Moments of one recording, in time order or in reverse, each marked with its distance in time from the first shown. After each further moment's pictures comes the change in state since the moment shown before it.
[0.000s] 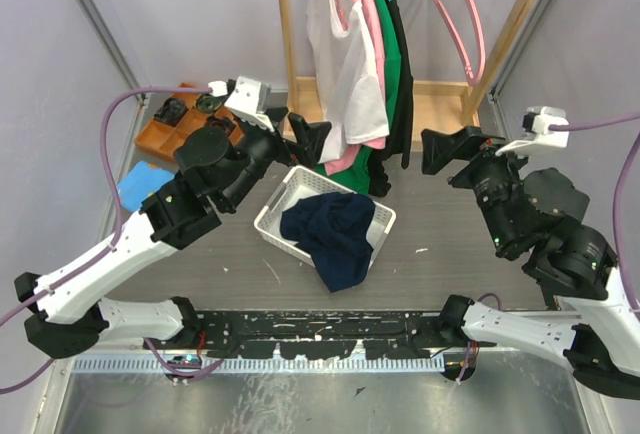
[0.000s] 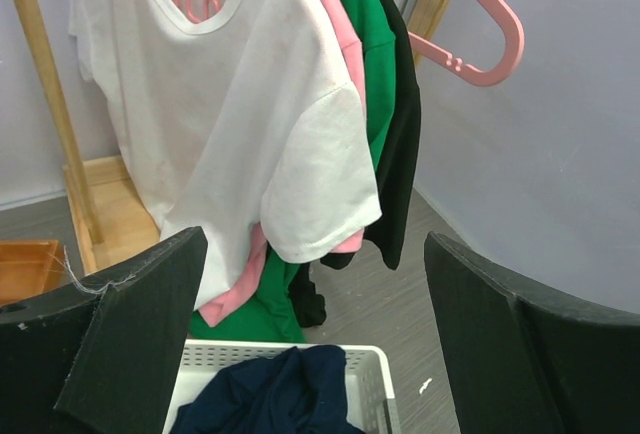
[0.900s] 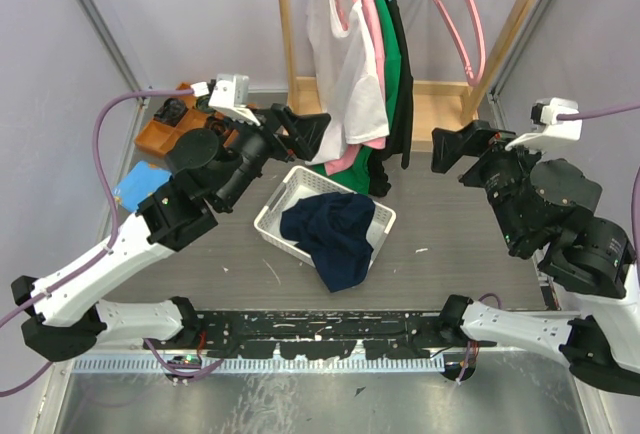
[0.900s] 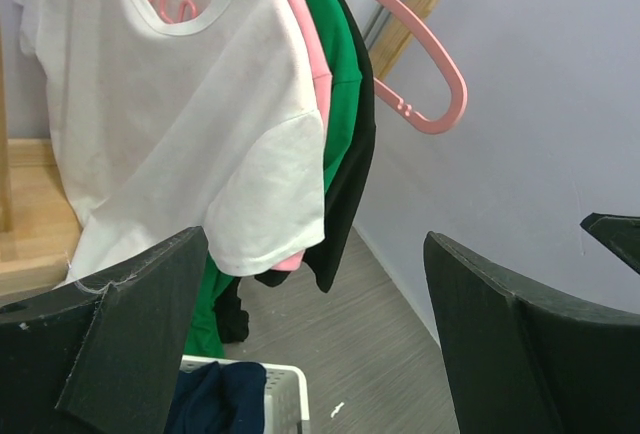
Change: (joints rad) left arm 0.011 -0.017 -0.021 0.062 0.010 -0.216; right arm 0.000 0.061 0.176 -0.195 0.051 0.024
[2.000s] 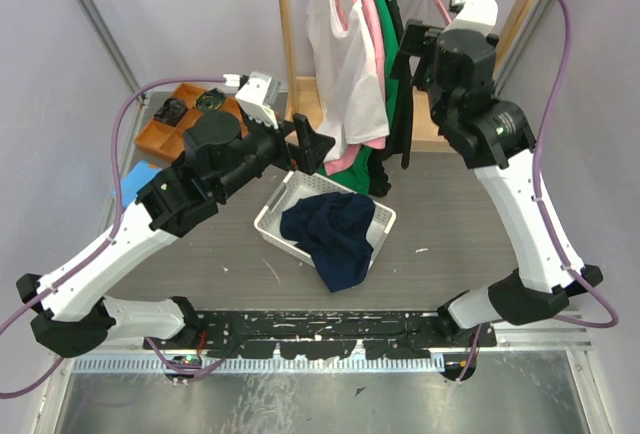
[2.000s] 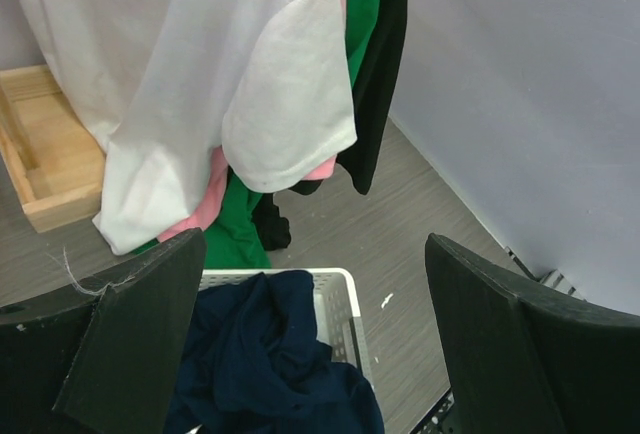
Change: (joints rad) left arm 0.072 0.066 0.108 -0.304 0.196 0.061; right arm -0.409 0.555 0.383 0.073 -0.204 -0.143
